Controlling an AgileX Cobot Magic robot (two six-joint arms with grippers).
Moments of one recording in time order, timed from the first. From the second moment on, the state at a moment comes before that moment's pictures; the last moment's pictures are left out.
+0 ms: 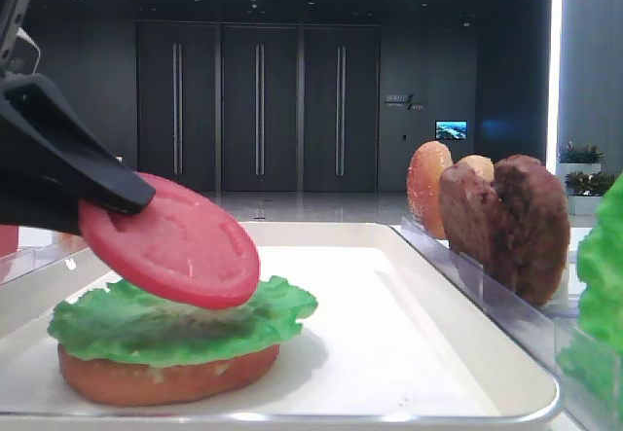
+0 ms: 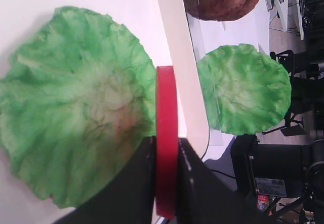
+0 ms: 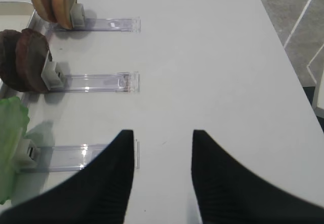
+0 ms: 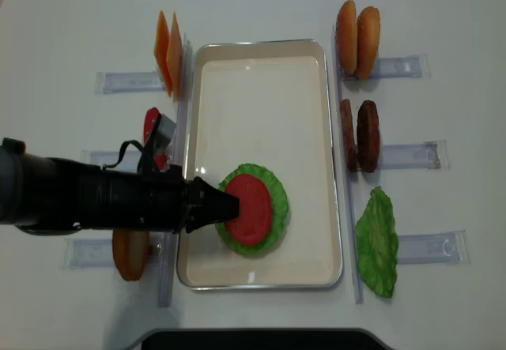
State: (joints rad) left arm -0.22 1.70 -0.43 -1.70 0.93 1.45; right arm 0.00 -0.01 -0.51 0.01 1.13 -0.06
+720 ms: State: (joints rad) left arm -0.22 1.70 -0.59 -1.56 0.90 1.24; right arm 0.00 -0.01 -0.51 0.01 1.13 -0.06
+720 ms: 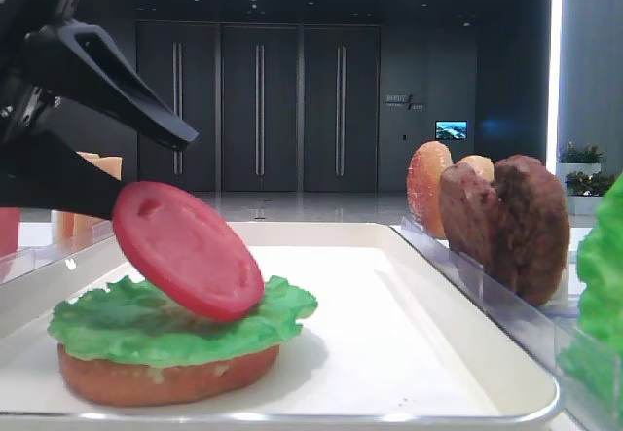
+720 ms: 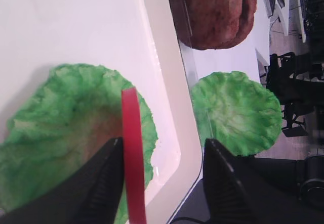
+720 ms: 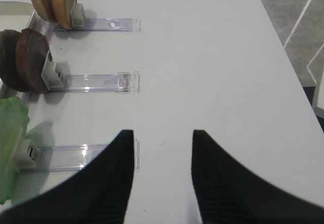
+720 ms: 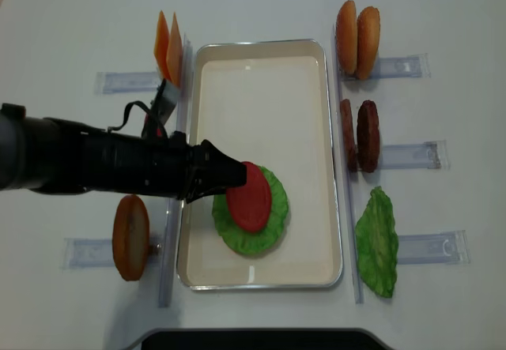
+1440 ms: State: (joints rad) left arm -0.22 1.70 -0.67 -1.19 0.88 0.91; right arm 0.00 -0.01 -0.51 0.01 1.13 -0.06
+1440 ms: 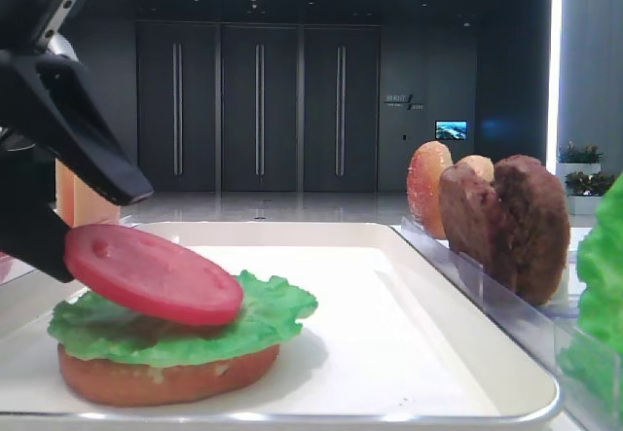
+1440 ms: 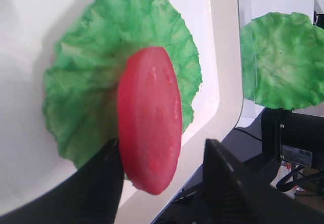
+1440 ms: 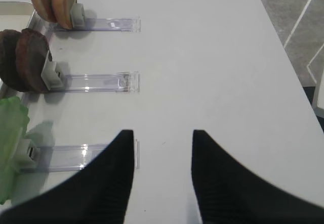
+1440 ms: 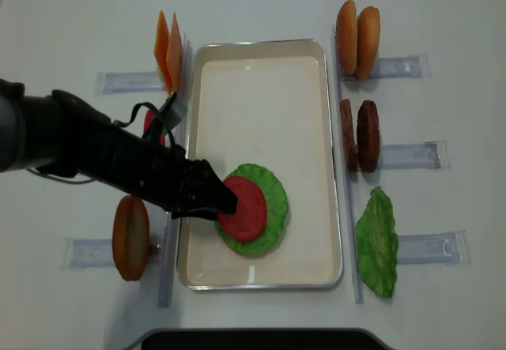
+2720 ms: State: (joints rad) left arm -0.22 1.64 -1.34 -0.12 1.20 0.08; right arm 0.00 -0.01 -0.51 0.01 1.13 -0.06
